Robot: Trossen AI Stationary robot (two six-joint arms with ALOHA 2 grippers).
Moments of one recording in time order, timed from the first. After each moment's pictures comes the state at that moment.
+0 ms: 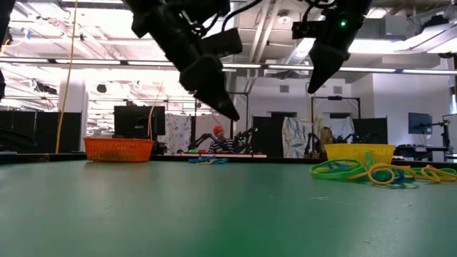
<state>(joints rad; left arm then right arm) -0.01 1.74 1.11 -0.22 -0.21 0.13 0.00 1.41 1.13 -0.89 0.63 0.23</state>
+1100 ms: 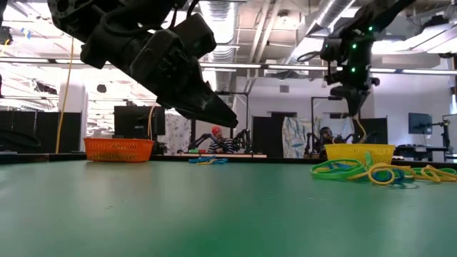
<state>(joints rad) -0.20 1.74 0.77 0.42 -0.12 -0.10 -0.96 1.39 1.13 -0.88 0.36 -0.14</state>
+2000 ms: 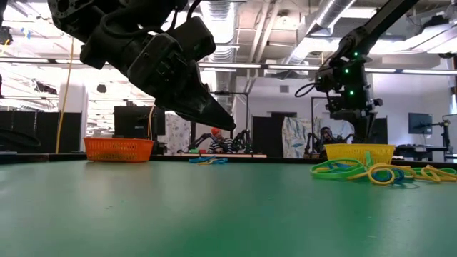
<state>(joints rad) -0.20 1.74 0.77 0.40 -0.12 -0.09 -1.00 1.61 1.13 -1.00 0.34 -0.08</state>
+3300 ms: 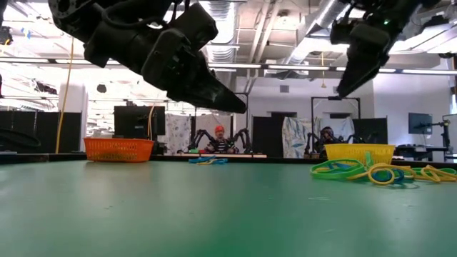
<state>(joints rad) -0.20 1.74 0.77 0.49 -0.17 0.03 -0.13 1.02 0.83 -0.77 0.22 0.28</state>
